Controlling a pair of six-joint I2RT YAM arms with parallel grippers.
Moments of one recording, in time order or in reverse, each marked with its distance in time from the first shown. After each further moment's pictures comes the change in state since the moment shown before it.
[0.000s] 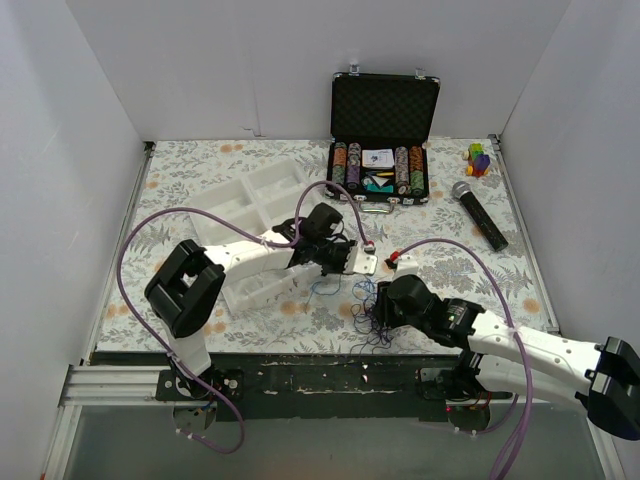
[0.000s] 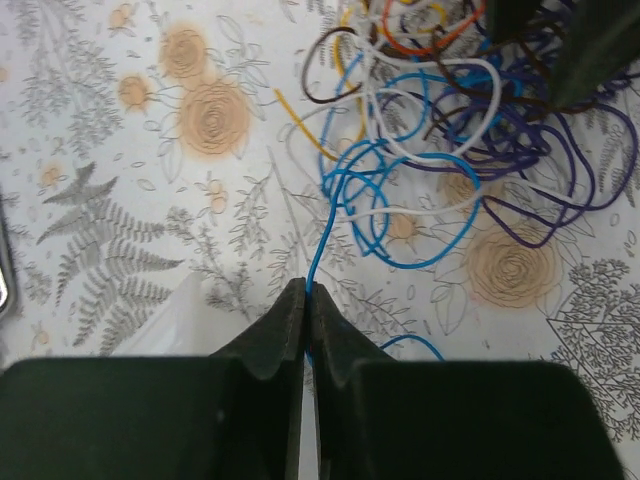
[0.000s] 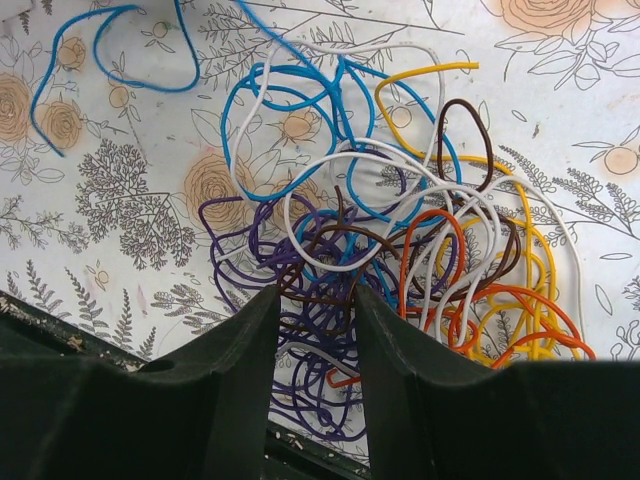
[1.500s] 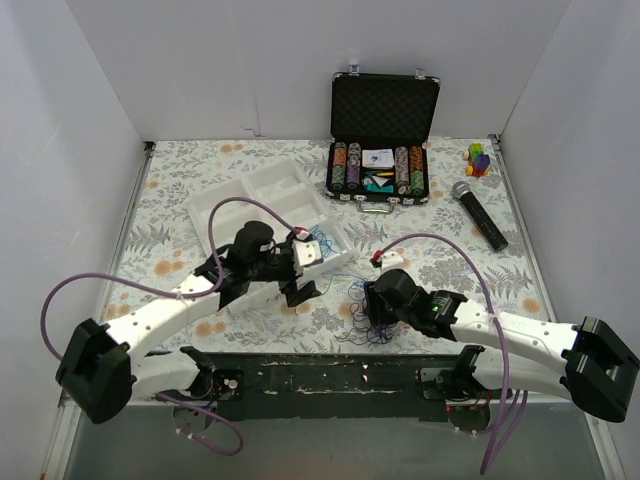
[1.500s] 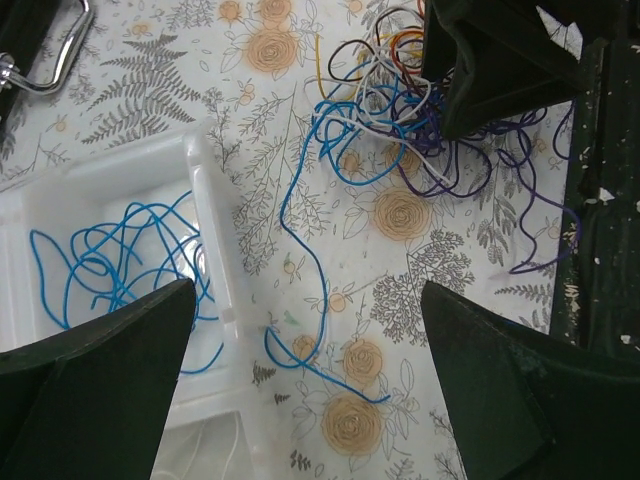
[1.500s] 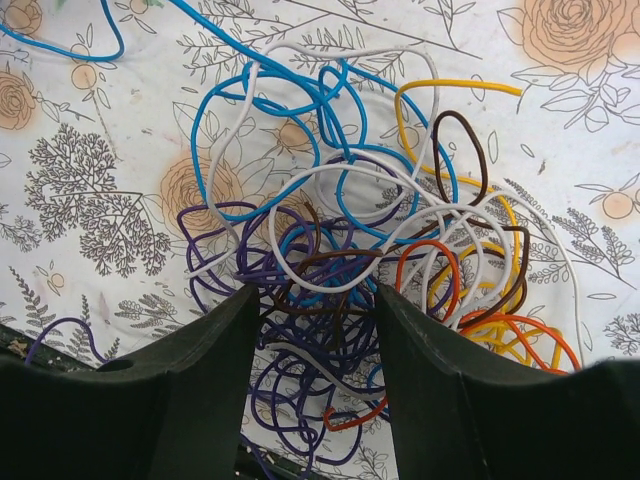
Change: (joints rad) left arm 0.145 -0.678 -0.447 0.129 -0.038 -0.563; right arm 0.001 0.176 0.069 0.027 -0.001 -0.116
